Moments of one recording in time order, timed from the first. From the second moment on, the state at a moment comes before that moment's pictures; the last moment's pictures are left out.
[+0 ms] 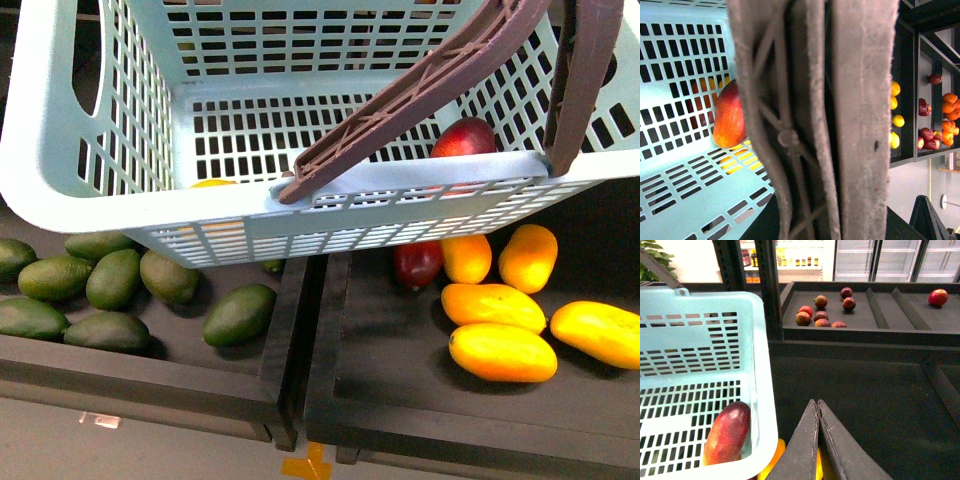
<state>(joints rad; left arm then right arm) -0.56 1.85 1.63 -0.46 0.34 -0.72 0.00 0.85 0.16 0.68 0.00 0.00</state>
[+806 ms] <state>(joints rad) -0.56 1.85 1.63 -0.46 0.34 -0.72 0.00 0.44 0.02 0.43 0.00 0.00</state>
